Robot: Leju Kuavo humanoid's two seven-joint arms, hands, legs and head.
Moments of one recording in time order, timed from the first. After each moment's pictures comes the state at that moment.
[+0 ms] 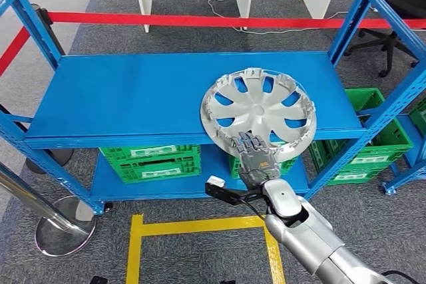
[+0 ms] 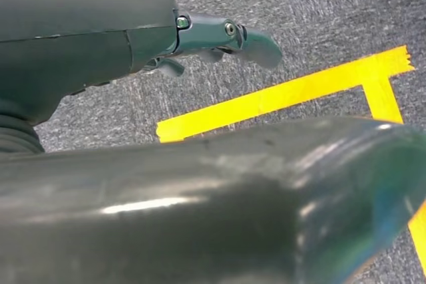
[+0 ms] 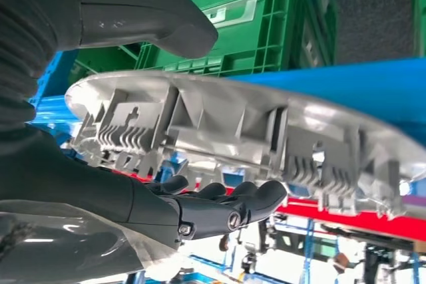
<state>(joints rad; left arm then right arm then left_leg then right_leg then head) -0.05 -0.15 1.11 -0.24 -1.31 0.13 -0.51 -0.38 -0.14 0.60 -1.10 1.33 -0.24 0.27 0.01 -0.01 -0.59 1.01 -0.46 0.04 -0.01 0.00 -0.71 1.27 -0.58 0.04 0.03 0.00</state>
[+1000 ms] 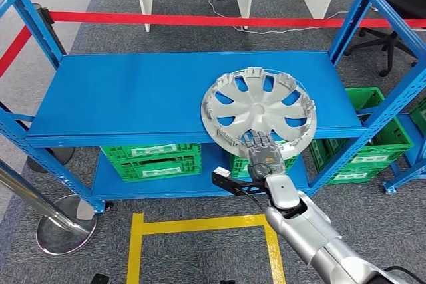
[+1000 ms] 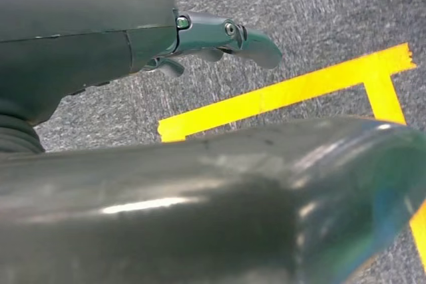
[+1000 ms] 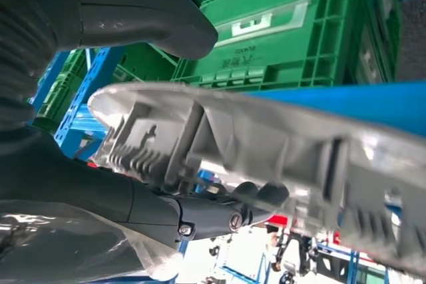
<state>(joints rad) -0.06 -0.15 1.11 -0.24 -1.31 0.12 -0.49 -0.43 -0.11 0.56 -0.97 1.37 -0.21 0.36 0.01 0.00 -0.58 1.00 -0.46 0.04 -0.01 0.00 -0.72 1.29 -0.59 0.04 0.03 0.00</state>
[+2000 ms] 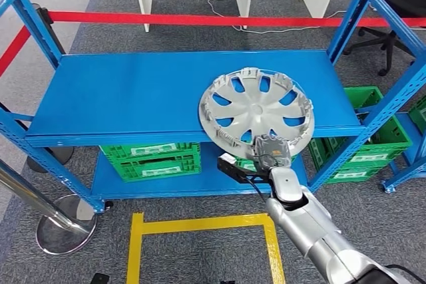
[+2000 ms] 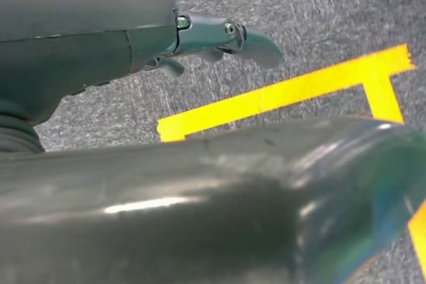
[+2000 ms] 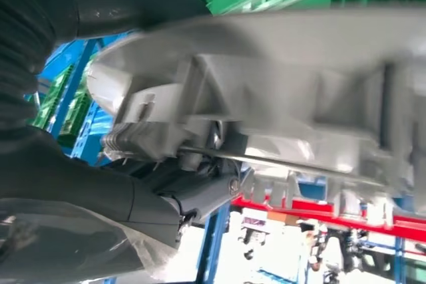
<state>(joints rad) -0.06 -0.16 1.10 -0.23 -1.30 0.13 -0.49 -0.46 -0.07 0.48 -0.89 1.36 -0.30 0.35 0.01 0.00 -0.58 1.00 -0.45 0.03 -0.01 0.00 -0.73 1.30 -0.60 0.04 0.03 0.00</state>
